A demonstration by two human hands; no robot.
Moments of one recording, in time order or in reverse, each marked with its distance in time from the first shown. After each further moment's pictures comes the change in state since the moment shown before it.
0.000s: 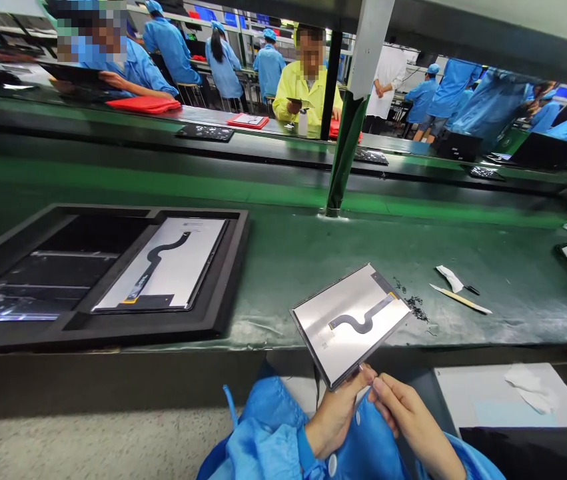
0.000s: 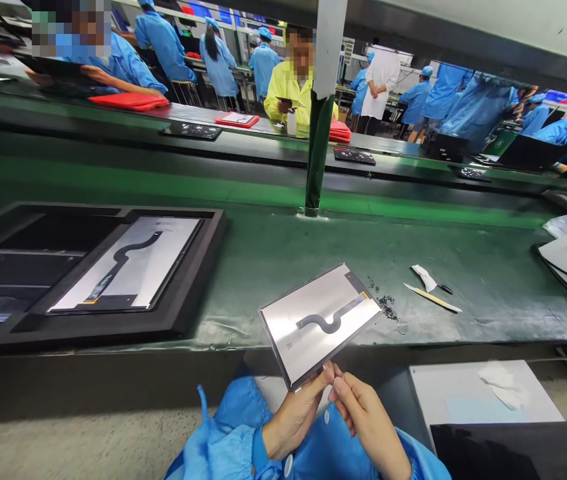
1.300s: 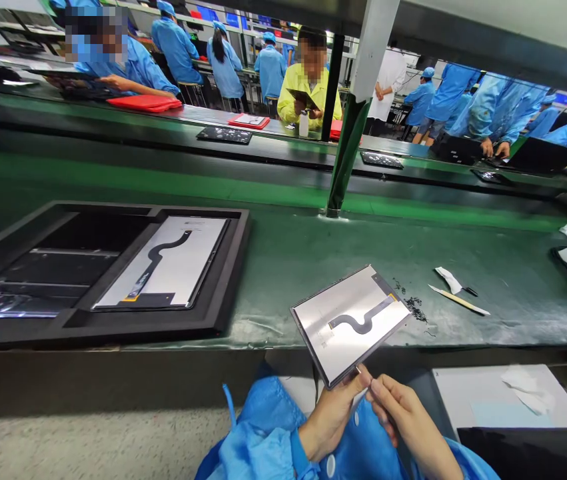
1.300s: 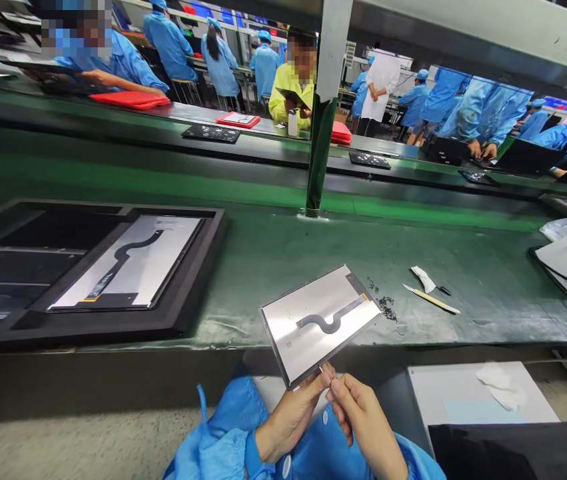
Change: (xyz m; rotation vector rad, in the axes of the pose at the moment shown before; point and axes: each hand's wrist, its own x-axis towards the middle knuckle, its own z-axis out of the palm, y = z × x) left_hand -0.003 0.004 -0.005 0.015 -0.014 -0.026; right_hand -0.003 -0.002 0.007 0.069 0.004 0.022
